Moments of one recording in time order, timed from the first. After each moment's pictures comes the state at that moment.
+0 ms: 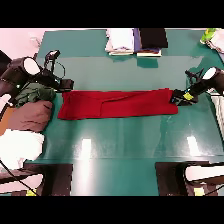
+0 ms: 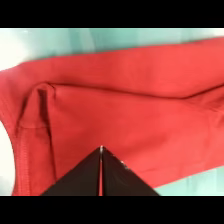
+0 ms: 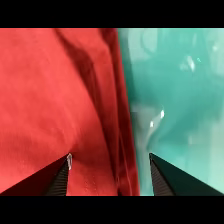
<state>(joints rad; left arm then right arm) -0.16 -1.34 1.27 1.32 -1.11 -1.57 -0.22 -1.55 1.21 -1.31 1.24 1.51</state>
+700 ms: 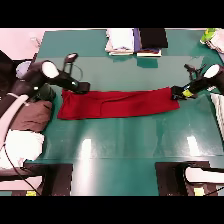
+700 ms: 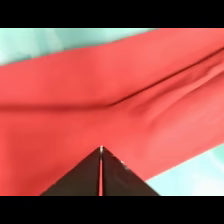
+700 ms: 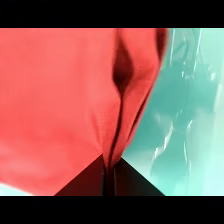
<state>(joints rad) -0.34 -1.44 1.30 1.21 -0.99 -1.58 -0.16 -1.39 1.20 -1.29 1.24 1.48</state>
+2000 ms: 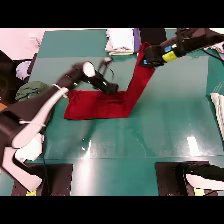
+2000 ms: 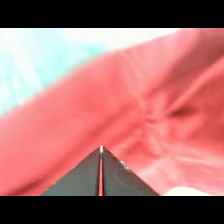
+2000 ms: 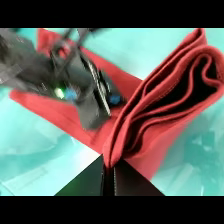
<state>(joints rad) -0.48 -1.73 1.65 1.18 -1.02 -1.56 0.34 -1.36 1.80 -1.14 1.39 1.61</state>
